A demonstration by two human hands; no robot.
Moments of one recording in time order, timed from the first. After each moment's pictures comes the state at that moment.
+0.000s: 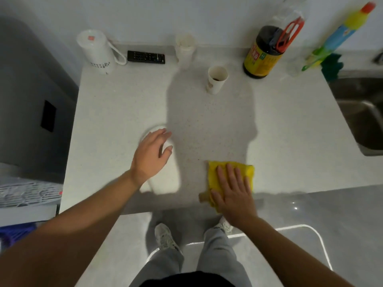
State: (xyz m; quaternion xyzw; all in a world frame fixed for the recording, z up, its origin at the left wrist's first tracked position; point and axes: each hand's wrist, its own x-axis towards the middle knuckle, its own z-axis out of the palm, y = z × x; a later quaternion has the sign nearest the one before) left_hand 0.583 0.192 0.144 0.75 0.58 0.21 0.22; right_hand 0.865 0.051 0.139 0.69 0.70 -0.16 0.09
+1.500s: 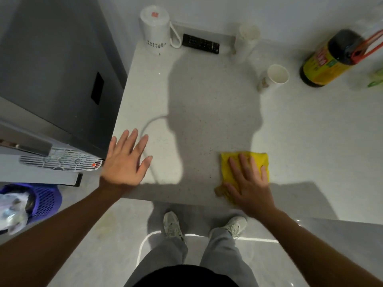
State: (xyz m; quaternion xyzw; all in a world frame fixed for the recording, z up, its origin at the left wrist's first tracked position) left_hand 0.418 0.116 0.130 0.72 0.68 0.02 0.10; right_hand 0.816 0.103 0.137 0.60 0.79 -0.13 0.08
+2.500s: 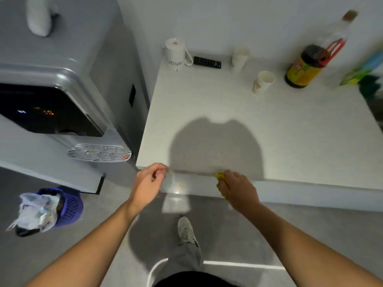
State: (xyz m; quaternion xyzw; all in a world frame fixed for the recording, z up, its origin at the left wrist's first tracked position) left_hand 0.429 -0.032 0.158 0.56 0.67 0.34 0.34; right_hand 0.736 -0.012 0.171 0.65 0.73 -0.21 -0.03
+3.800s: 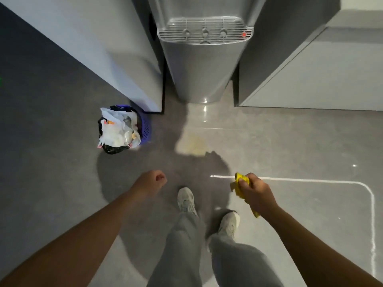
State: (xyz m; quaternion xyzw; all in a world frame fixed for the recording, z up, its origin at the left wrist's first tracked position) left_hand -0.027 -0.324 -0.069 0.46 0.72 -0.11 0.51; right_hand 0.323 -0.333 -0.042 0.75 0.41 -0.51 -0.01
